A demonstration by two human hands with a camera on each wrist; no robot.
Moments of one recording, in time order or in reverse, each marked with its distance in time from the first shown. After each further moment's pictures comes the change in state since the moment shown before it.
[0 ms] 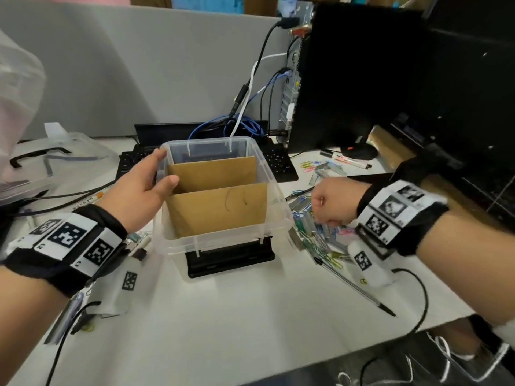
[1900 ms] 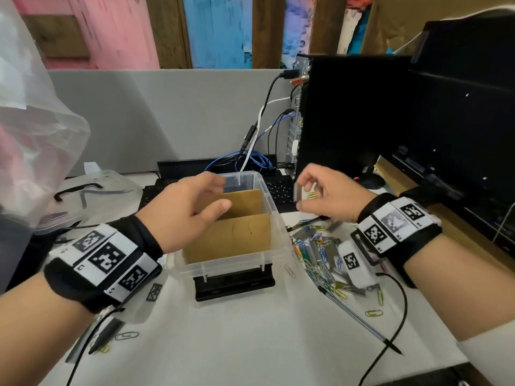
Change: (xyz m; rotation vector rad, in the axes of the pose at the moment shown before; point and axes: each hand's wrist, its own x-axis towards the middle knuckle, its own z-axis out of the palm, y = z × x) left_hand -0.020 0.079 -0.002 0.249 -0.047 0.312; right_hand 0.001 0.010 -0.027 0.429 0.465 -0.435
